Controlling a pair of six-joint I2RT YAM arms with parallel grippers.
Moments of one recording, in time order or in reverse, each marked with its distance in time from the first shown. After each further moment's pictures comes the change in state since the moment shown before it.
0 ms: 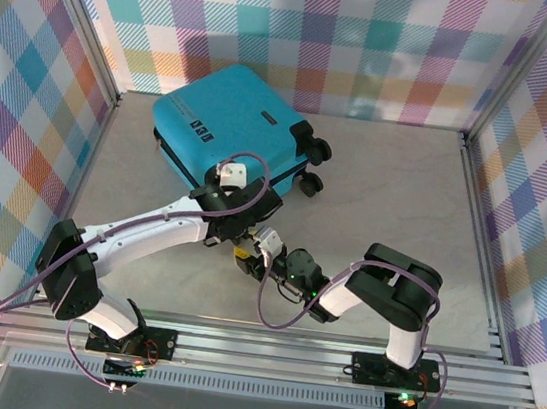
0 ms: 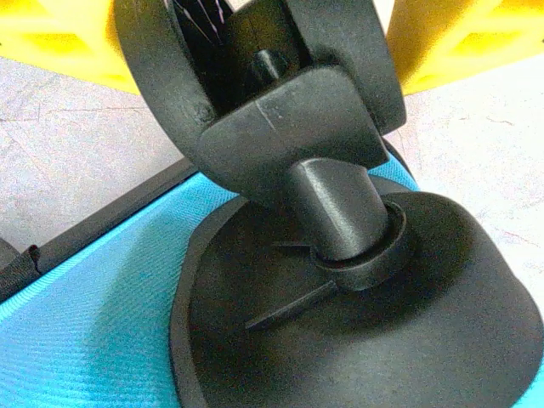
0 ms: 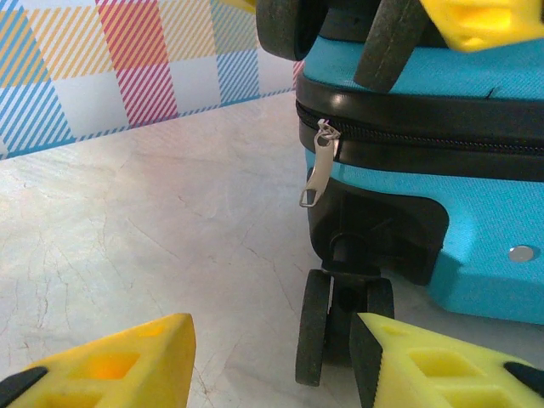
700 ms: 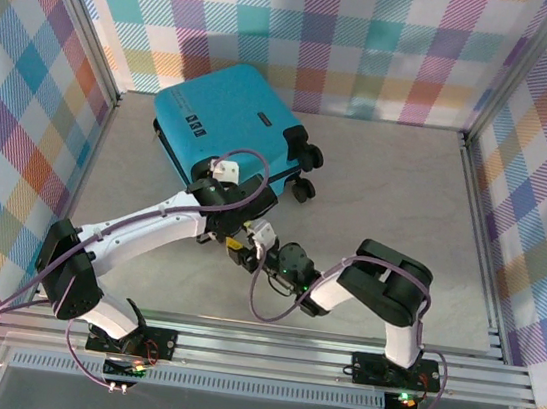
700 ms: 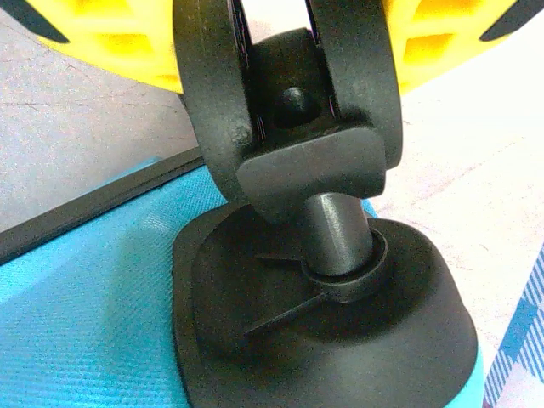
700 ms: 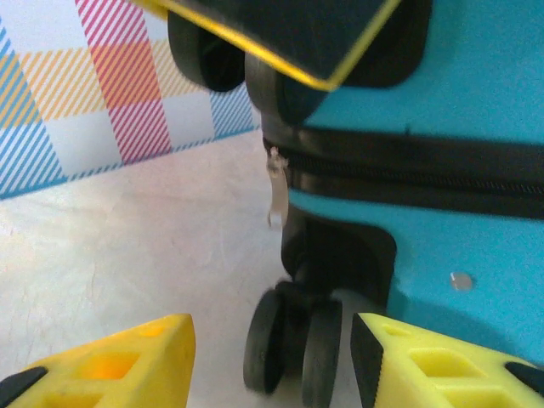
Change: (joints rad) left arm 0.015 0.000 0.049 -0.154 -0.069 0.065; right arm 0.011 0.075 0.128 0.028 0.030 0.019
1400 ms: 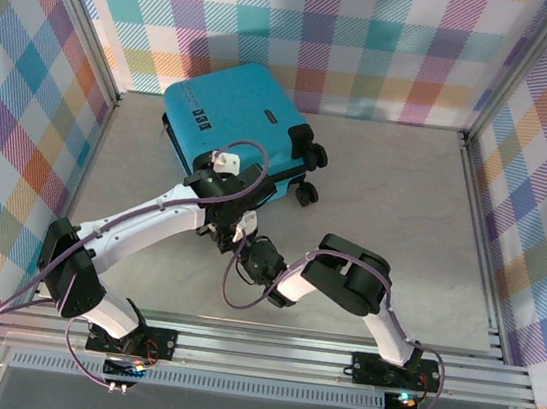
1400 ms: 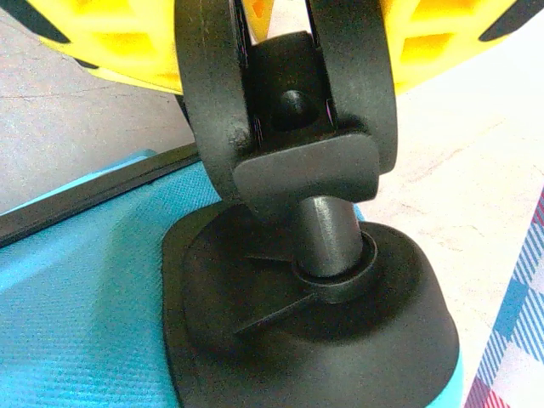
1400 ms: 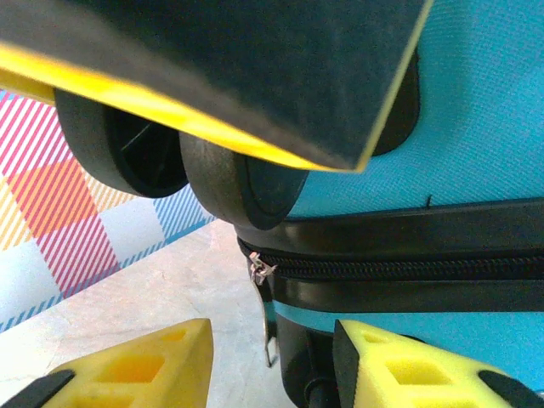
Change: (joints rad) left arm 0.032 0.018 0.056 -0.013 0.020 0.077; right arm 0.061 0.236 0.284 0.110 0.301 0.113
